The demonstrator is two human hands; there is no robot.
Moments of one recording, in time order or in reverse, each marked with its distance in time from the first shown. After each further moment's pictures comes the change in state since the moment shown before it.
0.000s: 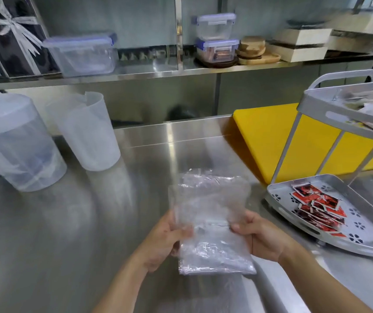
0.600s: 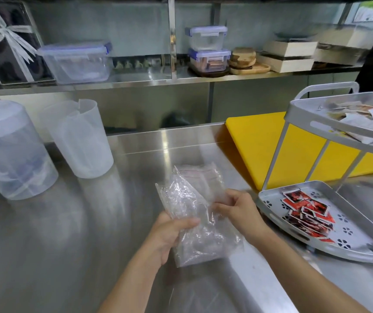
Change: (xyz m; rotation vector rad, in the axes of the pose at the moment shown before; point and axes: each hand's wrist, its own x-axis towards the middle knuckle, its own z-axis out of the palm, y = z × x) left_hand 0.034 0.007 0.019 -0.070 0.207 -0.134; right_hand 0.017 -0.035 0.045 -0.778 0.486 -0.435
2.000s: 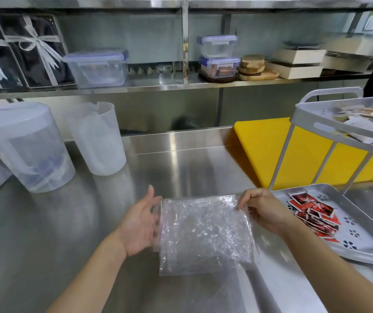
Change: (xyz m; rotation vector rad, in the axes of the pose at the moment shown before) left_hand -0.026 0.022 -0.071 -0.154 -0.174 -0.173; right_hand 0.012 0.021 -0.042 0.265 -0.153 0.199
